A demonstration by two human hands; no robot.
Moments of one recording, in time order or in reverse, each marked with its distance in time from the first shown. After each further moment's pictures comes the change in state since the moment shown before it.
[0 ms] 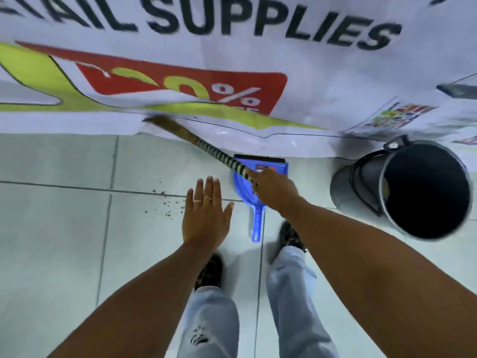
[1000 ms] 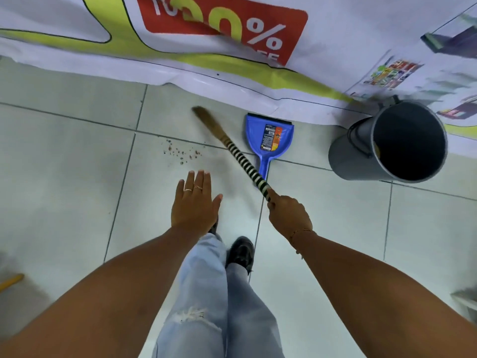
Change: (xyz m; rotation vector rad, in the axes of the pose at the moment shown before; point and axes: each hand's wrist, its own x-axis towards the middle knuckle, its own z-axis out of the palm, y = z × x) left_hand -0.221 -0.047 0.026 -0.076 -0.061 -0.035; right_hand -0.245 -0.076 0.120 0.175 0.049 0.223
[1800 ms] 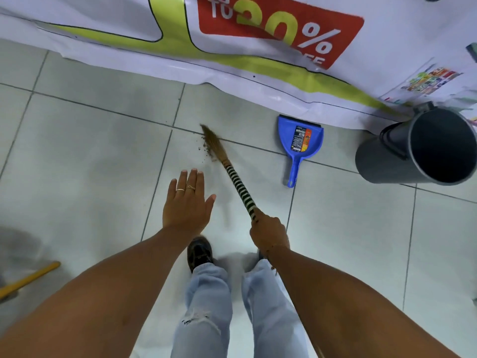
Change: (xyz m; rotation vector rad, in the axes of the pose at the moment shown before) left_hand -0.056 -0.141 -0.013 -0.013 0.018 -0.064; right_hand -0.048 -0.156 0.085 0.182 -0.103 0.124
